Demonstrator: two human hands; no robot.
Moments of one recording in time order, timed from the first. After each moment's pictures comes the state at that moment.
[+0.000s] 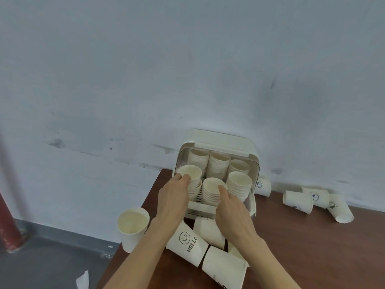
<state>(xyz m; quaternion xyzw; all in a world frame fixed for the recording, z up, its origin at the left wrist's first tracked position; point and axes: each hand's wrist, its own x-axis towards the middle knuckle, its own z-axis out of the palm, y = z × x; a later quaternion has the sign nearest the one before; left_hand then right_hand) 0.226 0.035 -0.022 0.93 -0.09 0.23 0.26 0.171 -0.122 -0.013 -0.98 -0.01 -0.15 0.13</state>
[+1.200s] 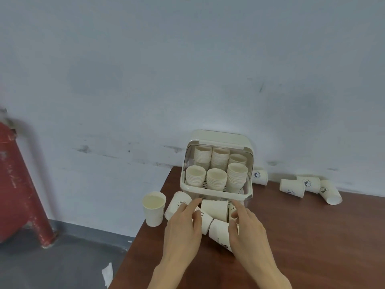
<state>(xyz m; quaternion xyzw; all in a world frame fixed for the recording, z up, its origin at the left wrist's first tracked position) 0.046 0.047 -0.014 0.88 -0.09 0.18 0.44 0.021 -0.108 -0.006 -0.94 0.00 -0.21 0.27</state>
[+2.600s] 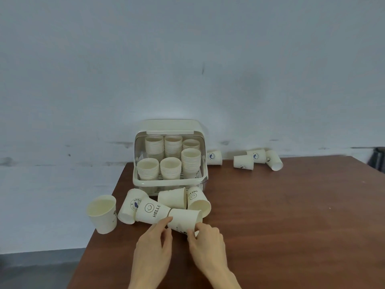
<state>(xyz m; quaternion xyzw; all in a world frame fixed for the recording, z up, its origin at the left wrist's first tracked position) 0.036 0.020 -0.072 0.88 -0.11 0.10 0.45 0.008 -0.112 -0.066 -0.93 0.20 -0.07 0.29</state>
